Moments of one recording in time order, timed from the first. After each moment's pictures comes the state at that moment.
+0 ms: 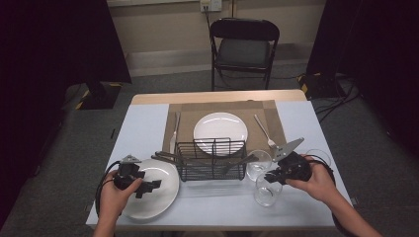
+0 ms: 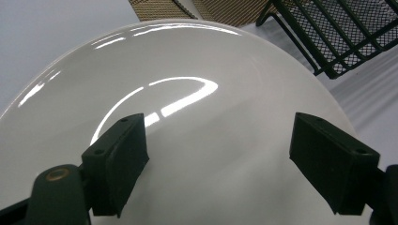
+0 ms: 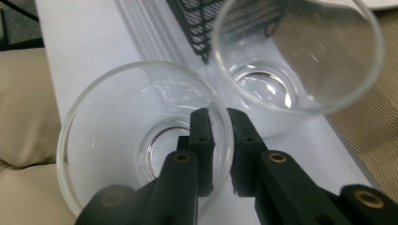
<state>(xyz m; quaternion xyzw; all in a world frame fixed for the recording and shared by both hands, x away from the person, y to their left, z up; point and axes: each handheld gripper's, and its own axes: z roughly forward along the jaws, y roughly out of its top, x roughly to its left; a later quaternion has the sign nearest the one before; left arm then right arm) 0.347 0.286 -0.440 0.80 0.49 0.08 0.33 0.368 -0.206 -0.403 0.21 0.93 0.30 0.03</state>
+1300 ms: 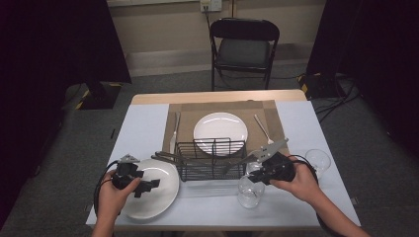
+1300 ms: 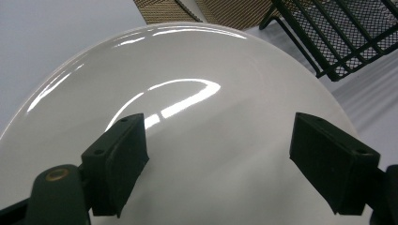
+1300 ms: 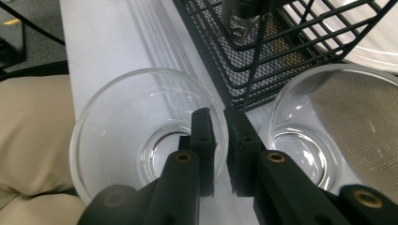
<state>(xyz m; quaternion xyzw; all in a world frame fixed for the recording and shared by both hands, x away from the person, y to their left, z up) 0.347 0.290 -0.438 0.80 0.49 0.08 0.33 0.367 -0.166 -0.399 0.19 0.92 0.33 0.02</state>
